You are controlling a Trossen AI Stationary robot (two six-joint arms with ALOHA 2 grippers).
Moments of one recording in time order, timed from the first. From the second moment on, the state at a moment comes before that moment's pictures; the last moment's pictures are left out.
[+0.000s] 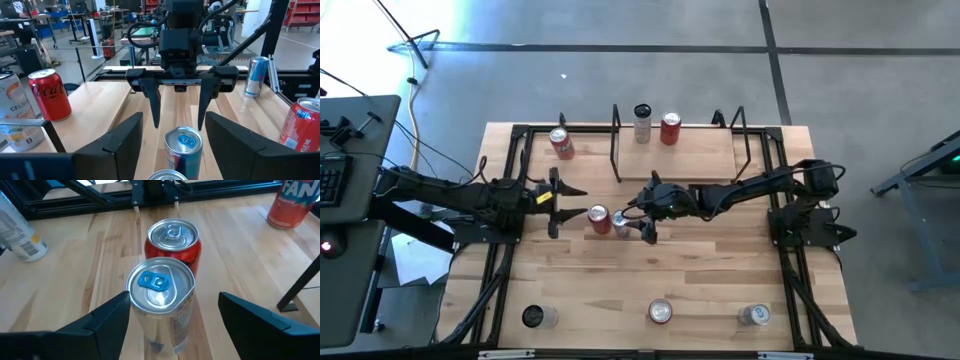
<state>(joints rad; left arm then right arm) -0.14 0.57 0.31 0.16 -0.24 0.01 0.03 1.76 1.08 0.19 0.05 0.11</state>
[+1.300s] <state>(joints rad) -0.14 0.57 0.31 0.15 -0.24 0.00 0.05 1.81 1.08 0.34 -0.05 -0.01</state>
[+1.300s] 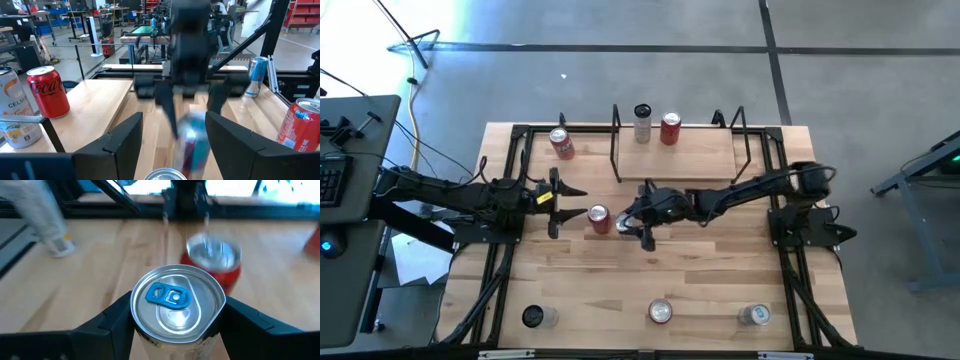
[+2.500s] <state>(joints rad) -0.14 0.58 0.31 0.13 -0.22 -0.02 -0.93 1.44 0.95 -0.11 -0.66 -0.53</state>
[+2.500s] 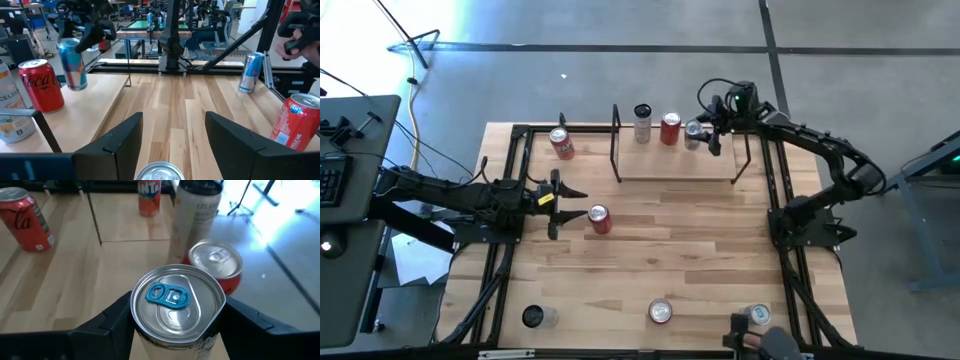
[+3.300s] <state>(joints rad) -0.14 0.58 0.31 0.13 -0.22 -0.02 -1.12 1.58 0.95 -0.07 -0.95 -0.66</state>
